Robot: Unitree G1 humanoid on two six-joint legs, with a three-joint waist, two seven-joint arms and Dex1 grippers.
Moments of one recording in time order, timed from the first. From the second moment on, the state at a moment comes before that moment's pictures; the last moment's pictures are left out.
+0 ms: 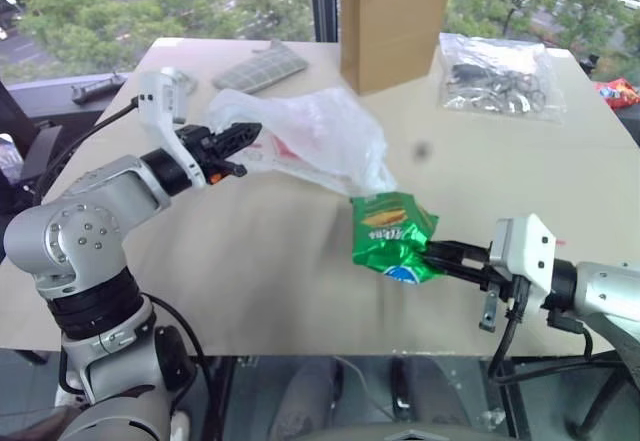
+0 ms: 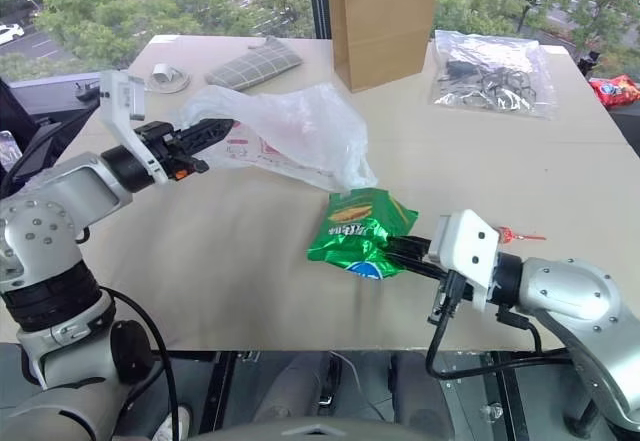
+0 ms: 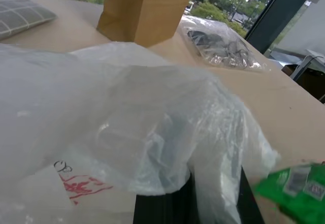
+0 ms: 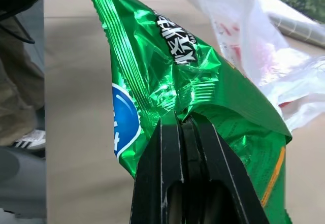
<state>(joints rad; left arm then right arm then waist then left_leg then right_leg) -0.62 0.55 0.51 -0.30 -0.72 1.28 -0.49 -0.01 -0.79 -0.13 -0.87 0.60 0.58 0.76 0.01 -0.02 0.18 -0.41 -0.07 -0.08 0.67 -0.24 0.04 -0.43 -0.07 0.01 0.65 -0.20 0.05</state>
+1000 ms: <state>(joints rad) -0.65 0.57 0.53 -0.31 -0.97 1.33 -0.34 -0.40 -0.57 0.09 -0.67 0.76 0.62 0.71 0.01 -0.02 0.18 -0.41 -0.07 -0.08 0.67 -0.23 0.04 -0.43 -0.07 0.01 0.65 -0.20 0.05</state>
